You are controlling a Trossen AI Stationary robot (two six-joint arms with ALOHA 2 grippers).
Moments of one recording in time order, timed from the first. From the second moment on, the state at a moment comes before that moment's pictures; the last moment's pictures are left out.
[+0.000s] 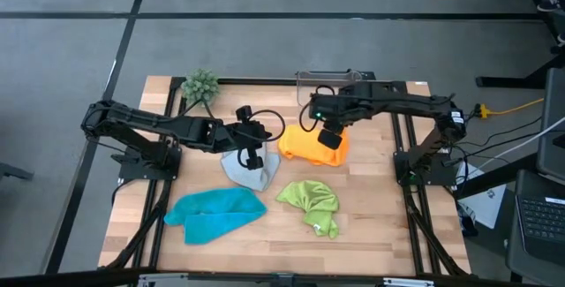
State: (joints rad) left arm -0.10 1.34 1.10 -0.42 -0.49 -0.02; right arm -0.10 1.68 1.77 -1.46 0.30 0.30
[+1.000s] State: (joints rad) left arm -0.27 1.00 1.10 -0.50 -0.43 -0.15; right arm 0.21 1.68 1.06 -0.61 -0.03 0.40
